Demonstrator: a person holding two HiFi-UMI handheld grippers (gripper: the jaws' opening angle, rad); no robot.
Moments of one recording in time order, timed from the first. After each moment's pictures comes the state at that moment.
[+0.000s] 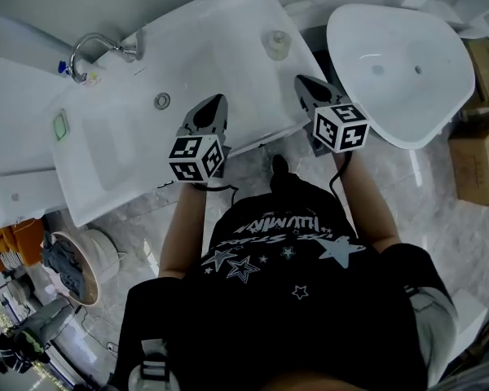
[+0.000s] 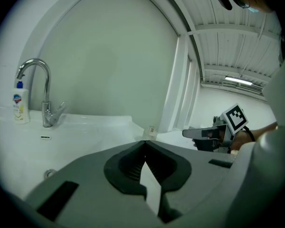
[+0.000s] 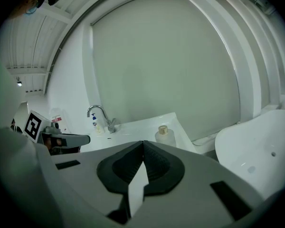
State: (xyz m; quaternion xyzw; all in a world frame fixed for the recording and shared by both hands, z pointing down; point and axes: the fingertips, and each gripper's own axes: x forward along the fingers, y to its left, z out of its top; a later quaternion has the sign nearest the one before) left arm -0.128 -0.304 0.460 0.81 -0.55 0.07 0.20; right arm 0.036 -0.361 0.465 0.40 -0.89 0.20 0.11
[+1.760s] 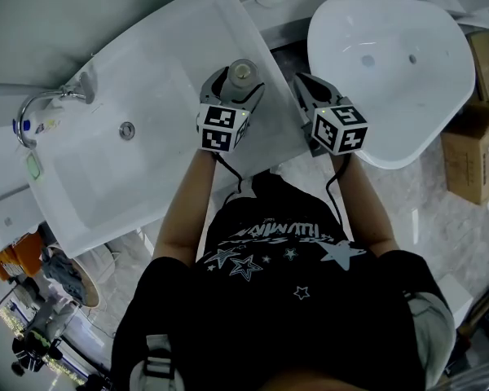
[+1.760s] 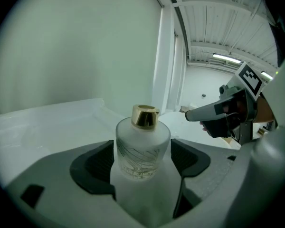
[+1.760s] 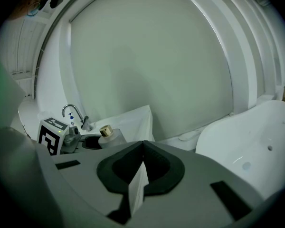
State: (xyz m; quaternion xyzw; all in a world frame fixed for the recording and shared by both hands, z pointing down) left arm 0.010 -0.502 0.573 0.85 -0.46 0.19 0.18; right arm 0.114 -0.504 0.535 0.42 -0.86 0.26 0.14
